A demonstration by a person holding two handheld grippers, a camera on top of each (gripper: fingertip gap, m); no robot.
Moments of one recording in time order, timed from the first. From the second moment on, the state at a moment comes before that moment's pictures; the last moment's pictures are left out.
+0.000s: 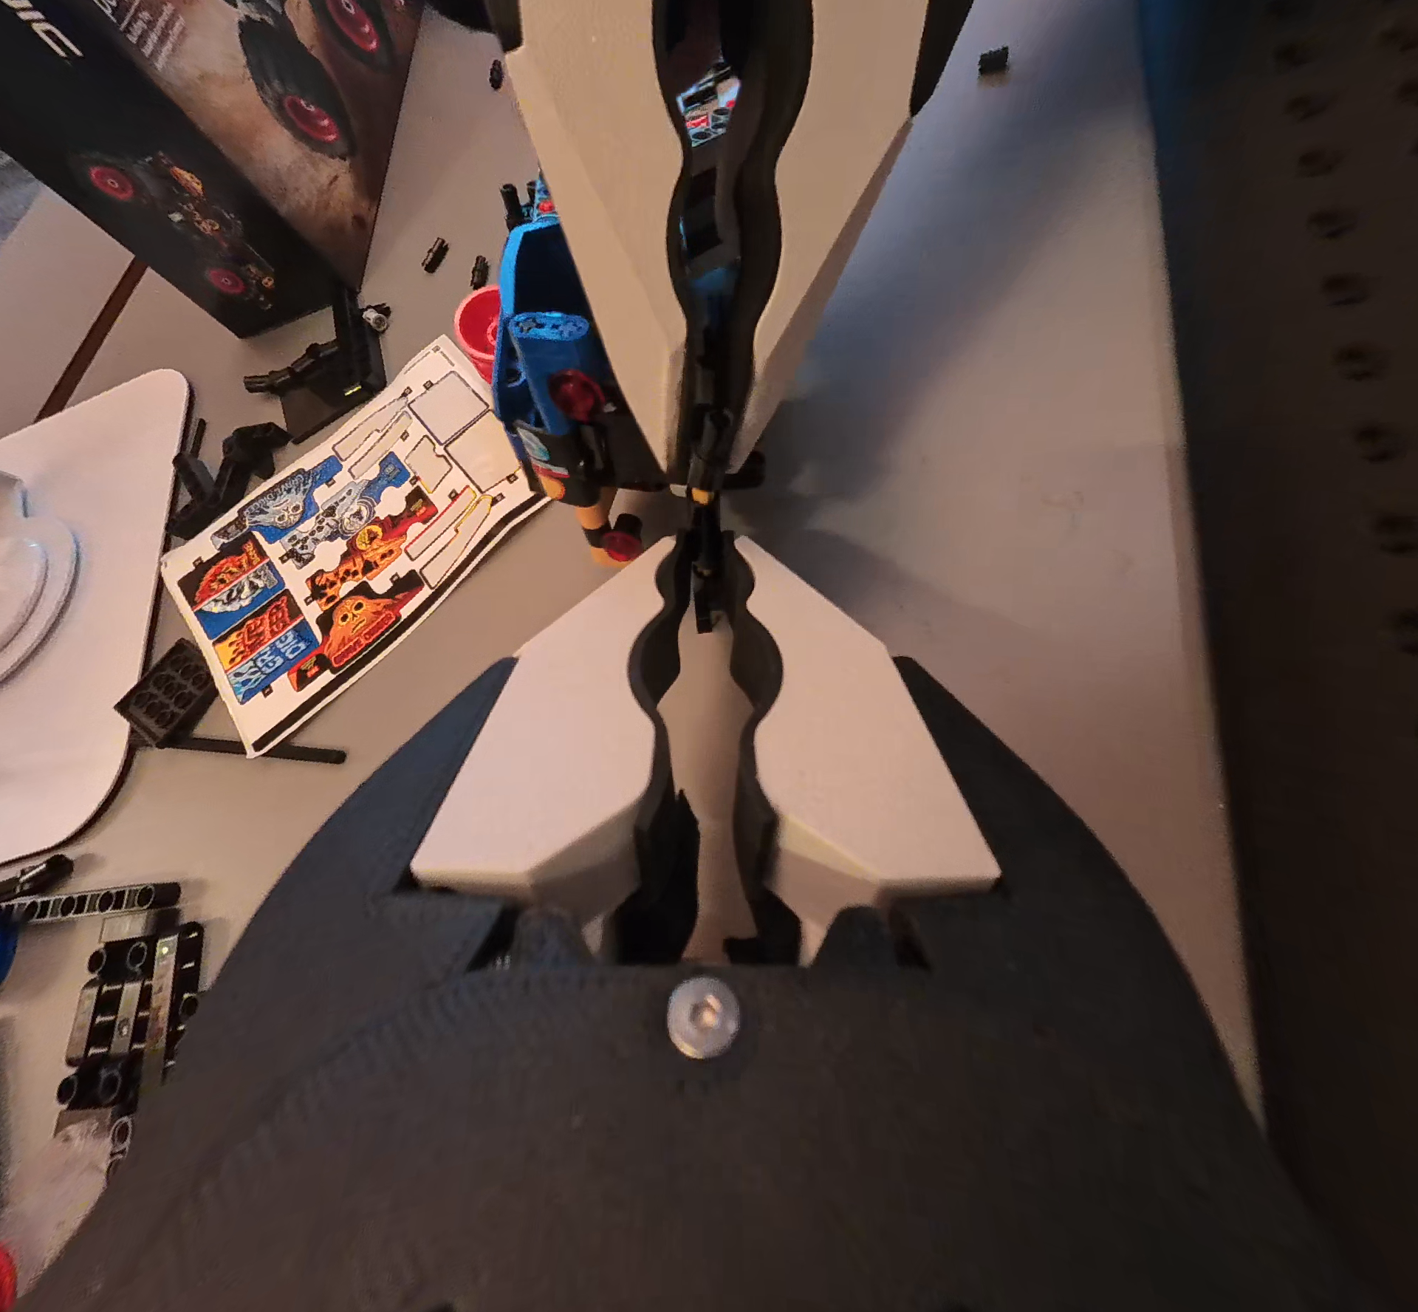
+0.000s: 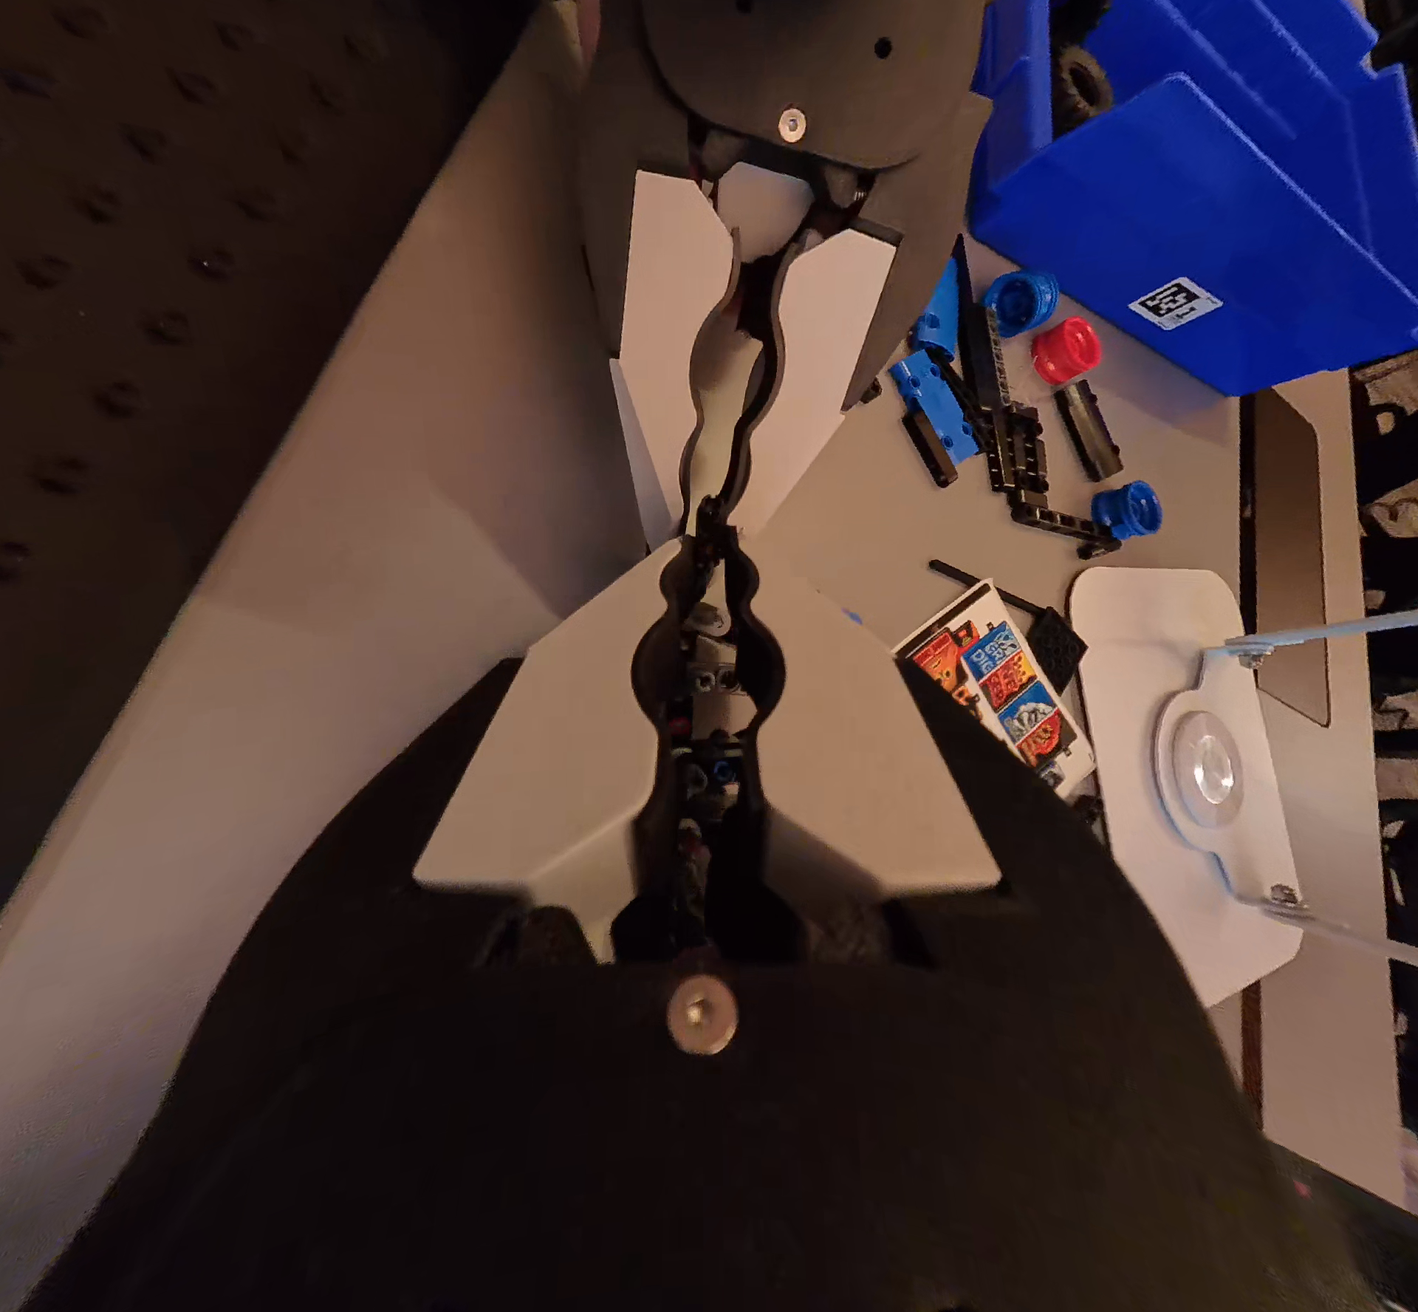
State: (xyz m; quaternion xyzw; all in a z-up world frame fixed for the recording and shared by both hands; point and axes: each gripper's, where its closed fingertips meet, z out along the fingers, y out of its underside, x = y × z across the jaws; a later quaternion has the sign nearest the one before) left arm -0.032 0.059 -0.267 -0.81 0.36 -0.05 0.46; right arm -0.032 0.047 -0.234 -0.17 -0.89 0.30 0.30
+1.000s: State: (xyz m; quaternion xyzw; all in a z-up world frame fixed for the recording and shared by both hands) left arm -0.033 0.064 -0.268 -0.81 0.35 -0.04 0.46; right arm -0.032 0.050 -0.249 -0.20 -0.91 0.24 0.28
